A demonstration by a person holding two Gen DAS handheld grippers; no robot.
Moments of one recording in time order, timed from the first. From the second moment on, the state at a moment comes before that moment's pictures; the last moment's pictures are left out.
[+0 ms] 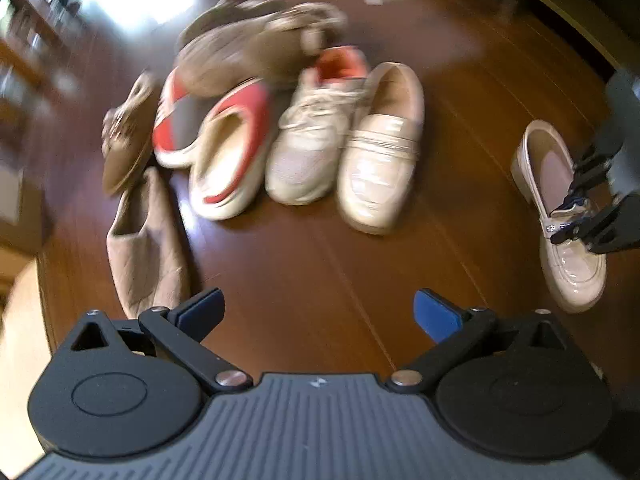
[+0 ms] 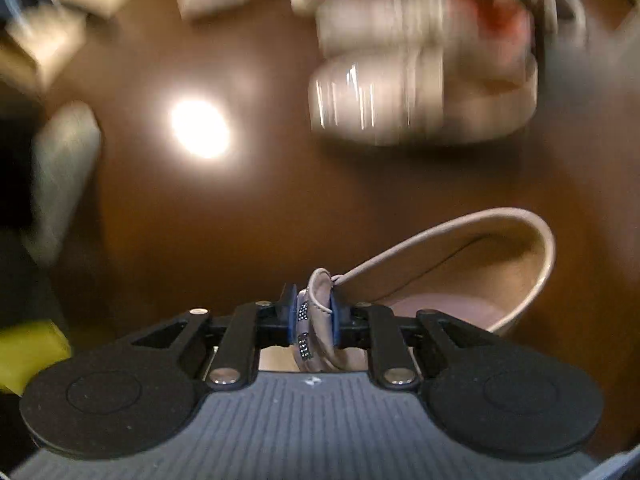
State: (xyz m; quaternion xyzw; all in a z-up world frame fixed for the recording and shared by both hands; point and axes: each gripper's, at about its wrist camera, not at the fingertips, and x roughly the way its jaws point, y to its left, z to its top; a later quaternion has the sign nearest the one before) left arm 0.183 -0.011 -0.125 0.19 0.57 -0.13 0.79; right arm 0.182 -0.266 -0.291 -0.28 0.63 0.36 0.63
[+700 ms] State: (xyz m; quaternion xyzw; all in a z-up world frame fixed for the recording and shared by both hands) left arm 0.133 -0.138 -0.100 0.19 0.55 -0.09 0.80; right arm 0.078 -0.341 -0.341 0.06 0.57 -0.08 0.81
